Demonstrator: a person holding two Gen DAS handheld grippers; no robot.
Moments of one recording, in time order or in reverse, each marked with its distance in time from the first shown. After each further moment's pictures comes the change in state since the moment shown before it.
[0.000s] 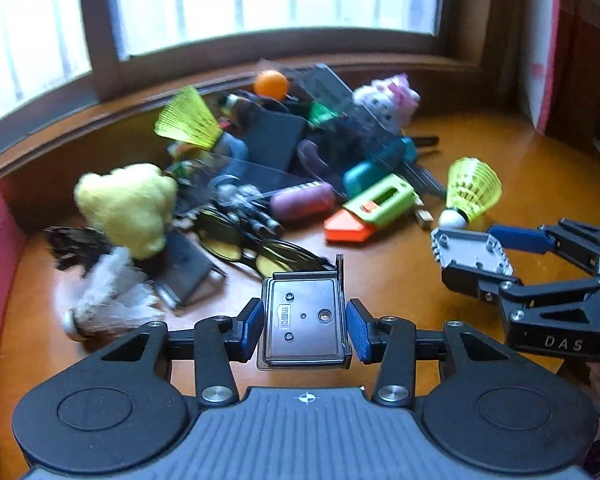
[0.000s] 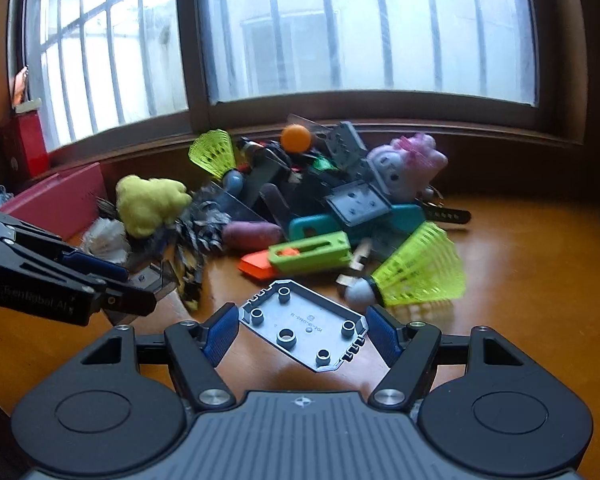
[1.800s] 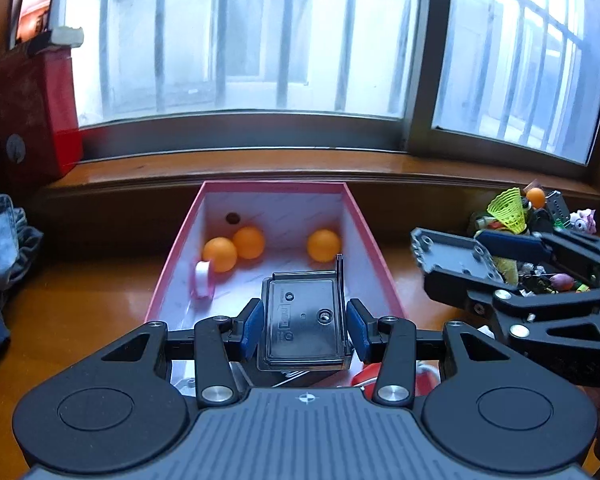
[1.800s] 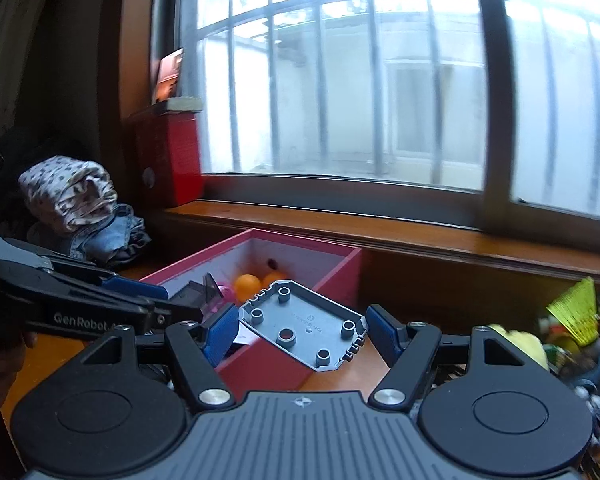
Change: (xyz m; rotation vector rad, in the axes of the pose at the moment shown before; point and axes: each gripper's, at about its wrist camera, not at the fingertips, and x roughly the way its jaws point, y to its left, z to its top) left arm -0.122 0.330 -0.059 -0.259 -0.182 0.185; right arm 0.109 0.361 0.109 -0.229 -0.109 0.270
